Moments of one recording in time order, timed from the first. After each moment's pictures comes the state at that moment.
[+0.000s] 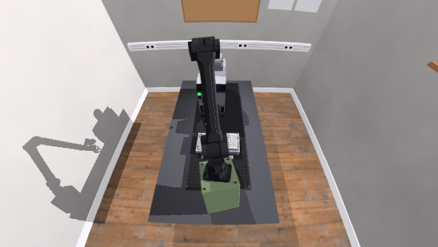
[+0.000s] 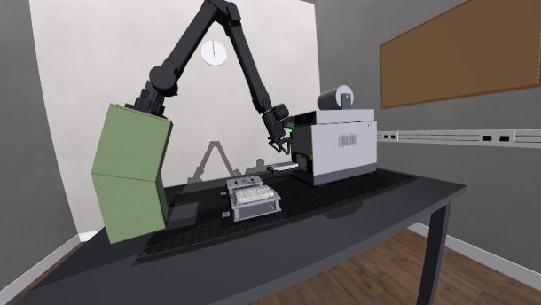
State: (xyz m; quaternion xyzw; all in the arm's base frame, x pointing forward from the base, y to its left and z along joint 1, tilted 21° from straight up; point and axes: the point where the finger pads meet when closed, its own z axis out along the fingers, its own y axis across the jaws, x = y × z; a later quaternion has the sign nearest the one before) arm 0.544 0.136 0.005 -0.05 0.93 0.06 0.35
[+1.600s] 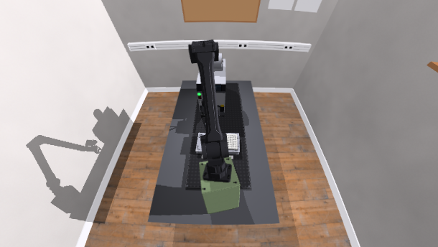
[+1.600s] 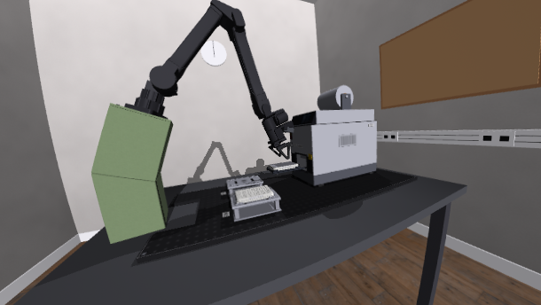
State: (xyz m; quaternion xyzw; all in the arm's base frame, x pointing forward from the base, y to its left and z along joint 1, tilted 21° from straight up) arm 0.552 0.148 -0.014 -0.05 0.93 0.06 0.36
